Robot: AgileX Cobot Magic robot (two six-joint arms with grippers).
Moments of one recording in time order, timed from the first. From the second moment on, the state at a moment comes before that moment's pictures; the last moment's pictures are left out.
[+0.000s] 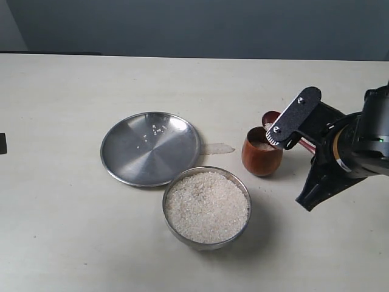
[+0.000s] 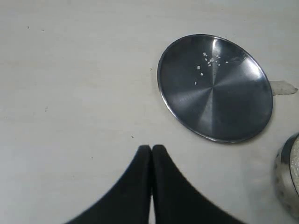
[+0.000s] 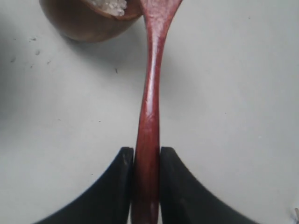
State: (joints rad) left arm 0.01 0.76 -0.53 -0.23 0.61 -0.04; right arm 0.70 1.38 -0.70 -0.72 0.81 0.37
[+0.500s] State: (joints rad) left arm 0.01 0.76 -0.53 -0.23 0.61 -0.04; right arm 0.70 1.38 -0.70 -0.78 0.83 0.38
